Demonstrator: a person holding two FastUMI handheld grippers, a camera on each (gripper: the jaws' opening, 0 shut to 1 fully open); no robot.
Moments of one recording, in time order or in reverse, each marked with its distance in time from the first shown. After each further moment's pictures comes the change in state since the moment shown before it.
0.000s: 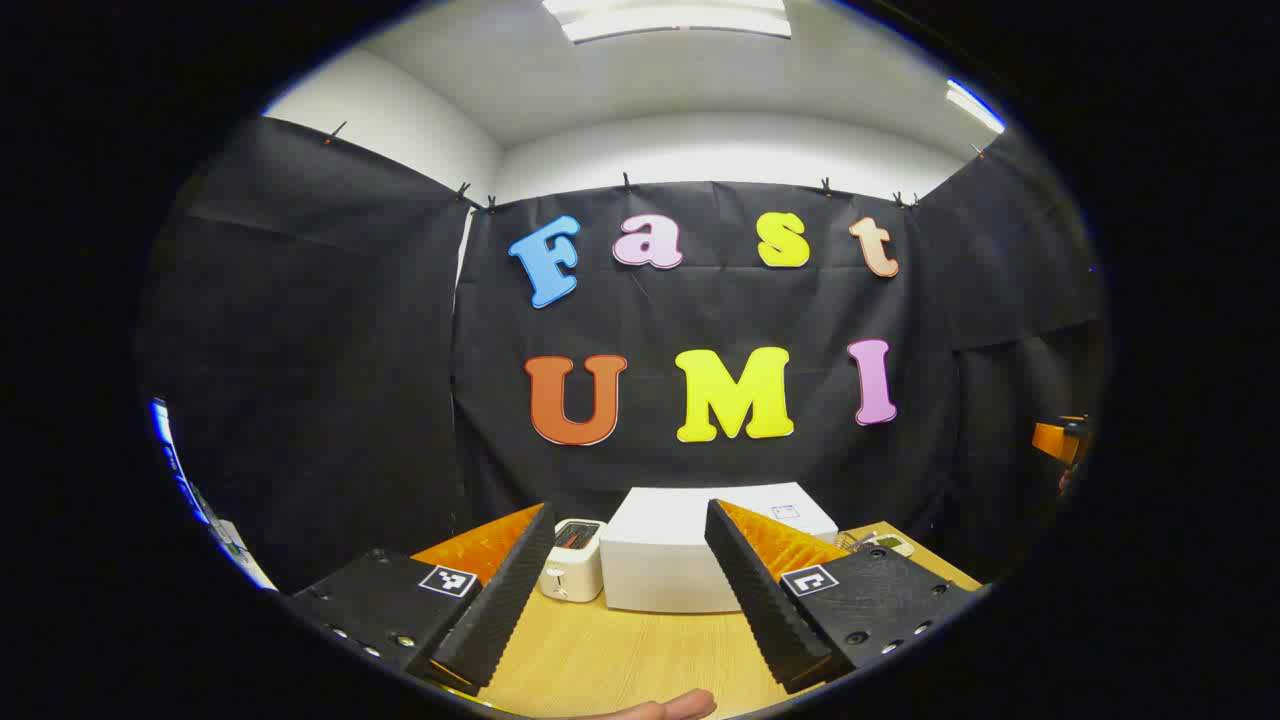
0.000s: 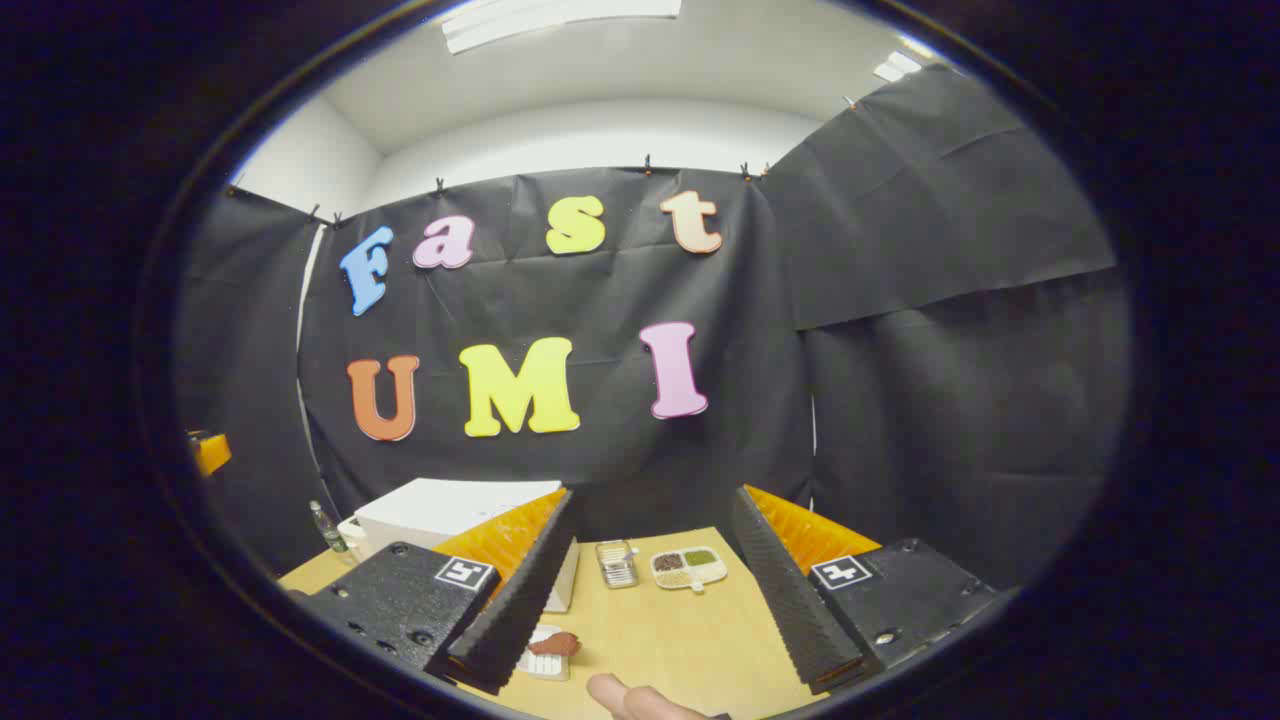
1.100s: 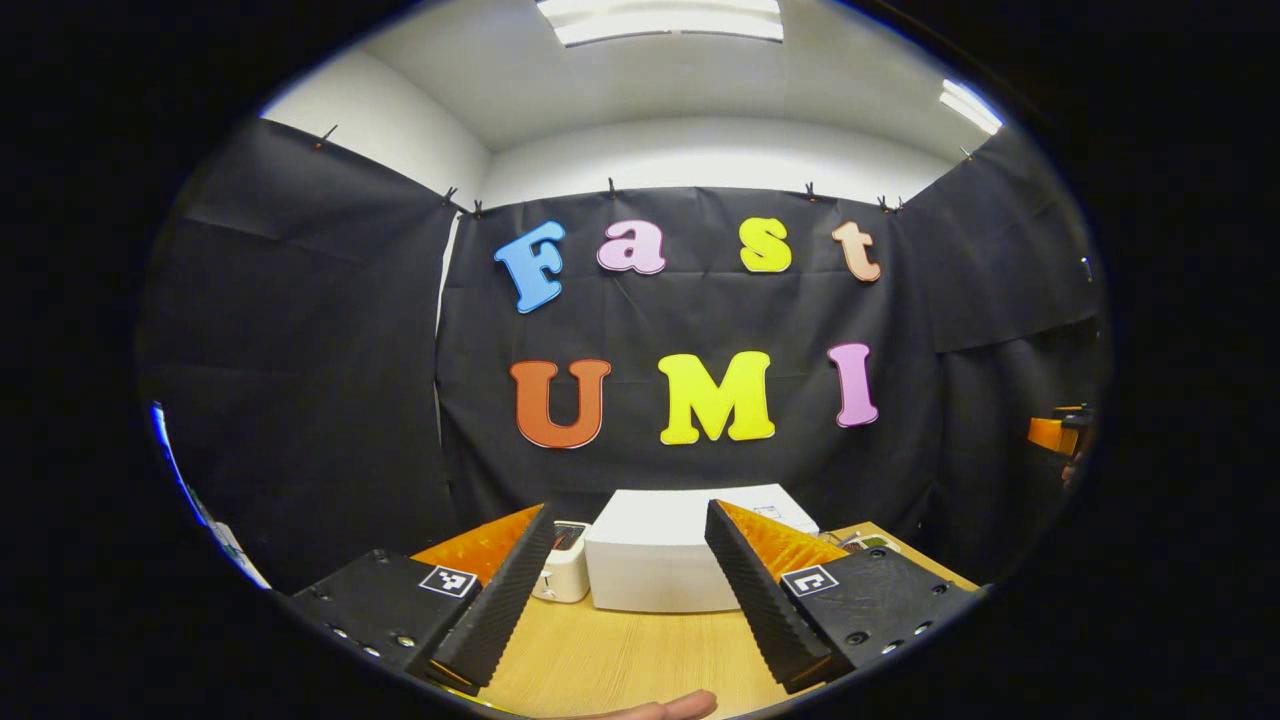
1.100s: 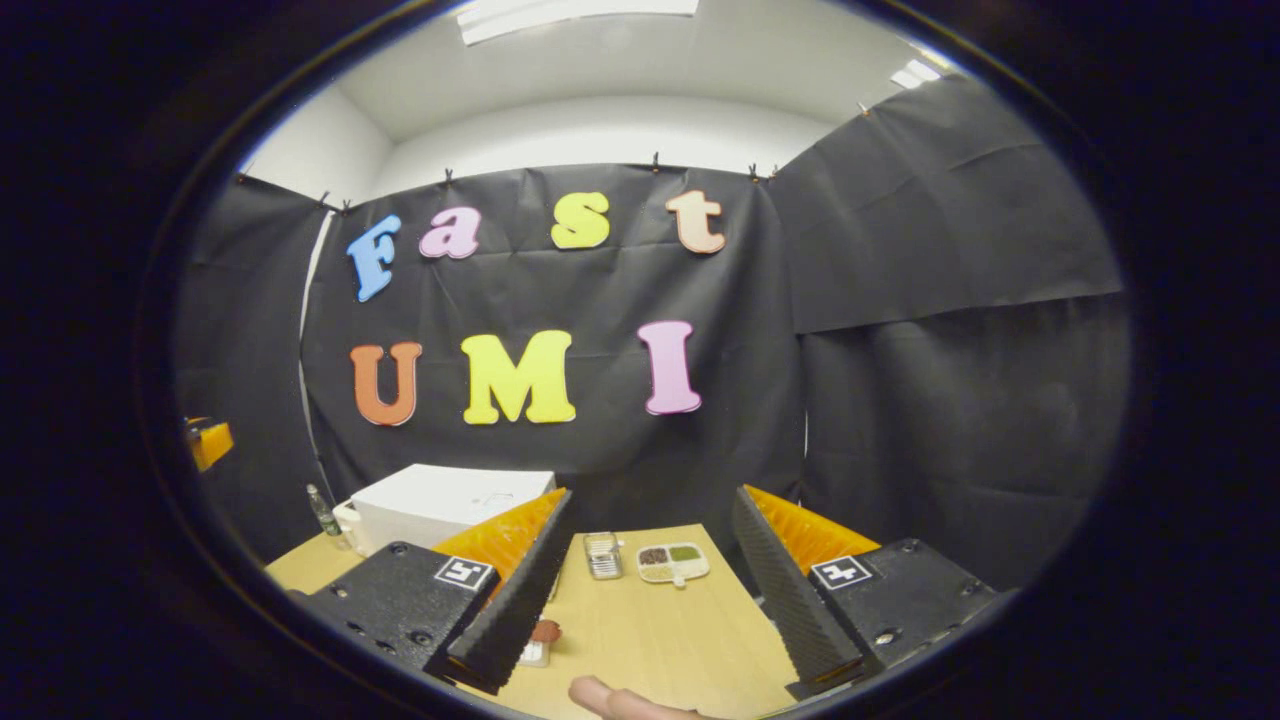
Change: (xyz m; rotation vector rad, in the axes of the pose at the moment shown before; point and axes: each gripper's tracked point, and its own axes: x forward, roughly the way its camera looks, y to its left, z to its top) left arm -0.008 -0.025 -0.002 0.022 0.005 -0.050; right arm -0.017 -0.015 0.005 -0.036 0.038 0.028
